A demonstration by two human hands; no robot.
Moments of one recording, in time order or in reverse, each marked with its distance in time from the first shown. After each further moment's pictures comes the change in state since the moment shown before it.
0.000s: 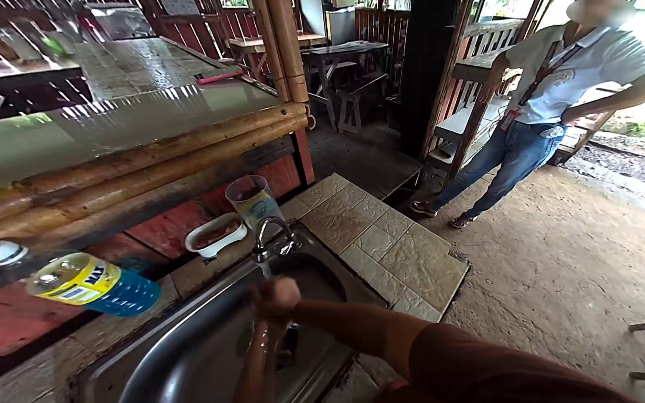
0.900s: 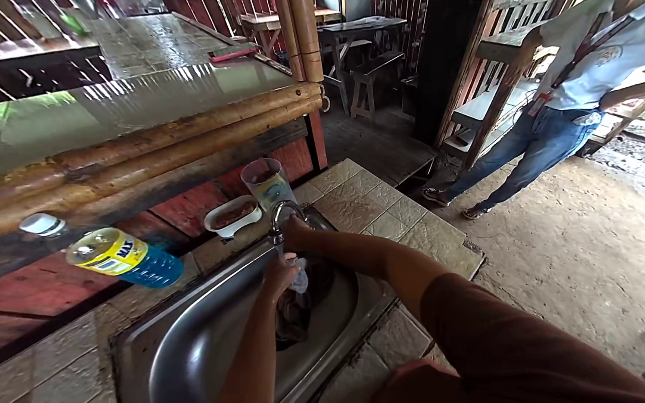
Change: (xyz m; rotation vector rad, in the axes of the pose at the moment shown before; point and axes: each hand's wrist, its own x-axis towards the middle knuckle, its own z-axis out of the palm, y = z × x) left_hand 0.094 0.032 -0.024 1.319 -0.122 0.323; right_hand 0.081 -0.023 -0.072 -0.828 -0.478 -0.068
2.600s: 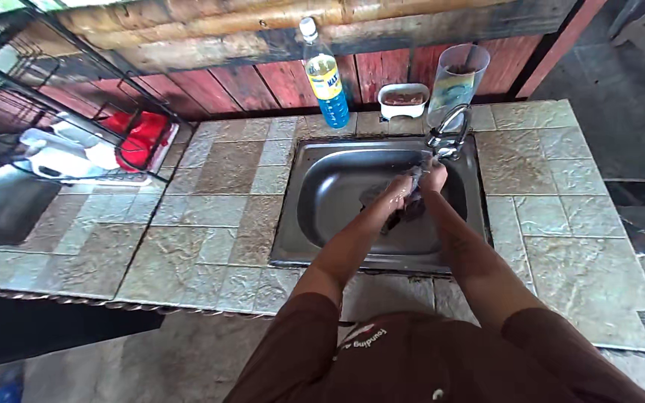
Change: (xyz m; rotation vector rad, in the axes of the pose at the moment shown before) left_hand -0.041 0.009 0.031 -0.850 0.205 -0.492; right_hand -0.002 -0.033 0.097 1.093 0.480 0.305
